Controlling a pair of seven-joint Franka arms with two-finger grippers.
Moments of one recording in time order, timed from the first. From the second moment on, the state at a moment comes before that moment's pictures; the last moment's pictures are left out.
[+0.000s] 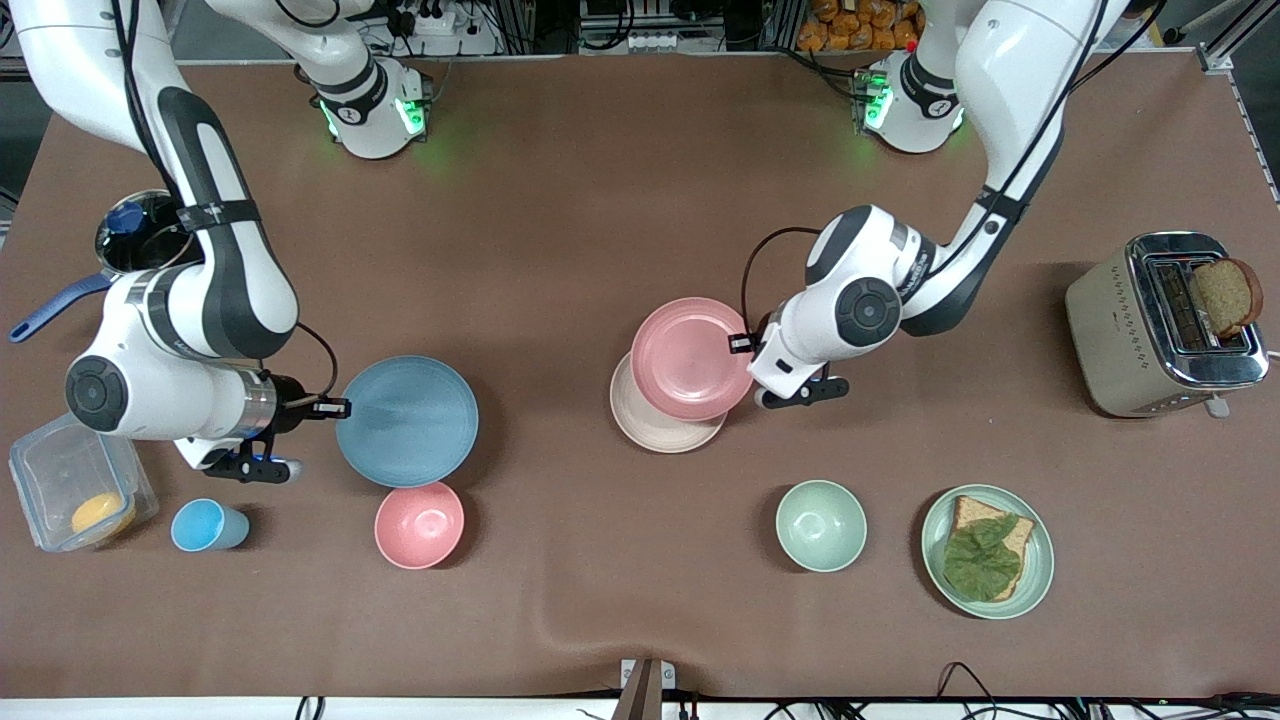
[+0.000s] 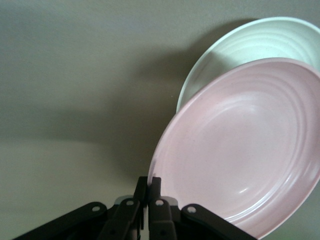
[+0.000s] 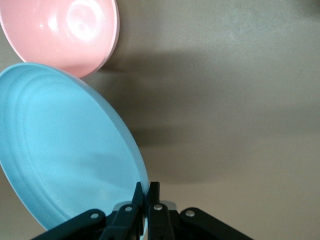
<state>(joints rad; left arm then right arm) -0.11 0.55 -0.48 -1.79 -0.07 2.16 -0.69 0.03 0.49 0.04 -1.64 0.17 1.93 0.09</state>
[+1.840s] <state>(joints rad) -0.20 0.70 -0.40 -1.67 -0.06 2.25 -0.73 0.15 0.52 0.05 -1.64 0.43 1.93 0.29</state>
